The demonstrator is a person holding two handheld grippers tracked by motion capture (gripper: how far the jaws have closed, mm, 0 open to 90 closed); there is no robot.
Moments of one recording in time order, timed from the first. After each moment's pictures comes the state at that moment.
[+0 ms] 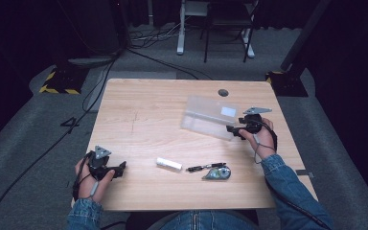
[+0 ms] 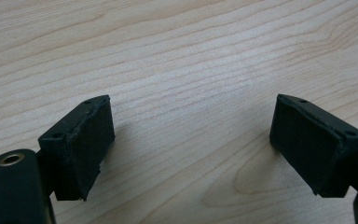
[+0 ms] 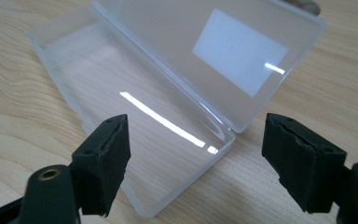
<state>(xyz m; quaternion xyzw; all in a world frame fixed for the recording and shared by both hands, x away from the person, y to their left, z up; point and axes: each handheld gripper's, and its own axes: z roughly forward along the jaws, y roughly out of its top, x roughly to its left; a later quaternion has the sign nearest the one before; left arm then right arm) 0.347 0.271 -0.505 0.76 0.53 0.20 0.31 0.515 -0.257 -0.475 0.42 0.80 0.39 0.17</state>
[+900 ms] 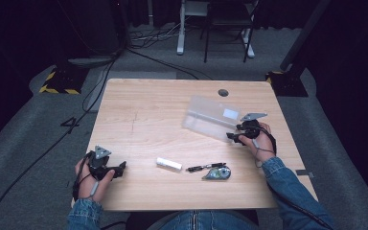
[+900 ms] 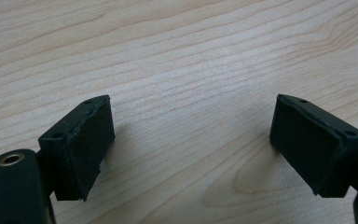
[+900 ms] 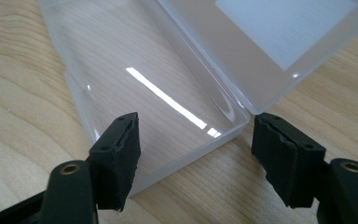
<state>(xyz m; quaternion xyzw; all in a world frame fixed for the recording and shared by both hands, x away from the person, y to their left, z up) 0.347 0.271 -0.505 0.76 0.53 0.20 0.31 0.513 -0.261 -0.497 0.37 0.84 0.36 0.16</state>
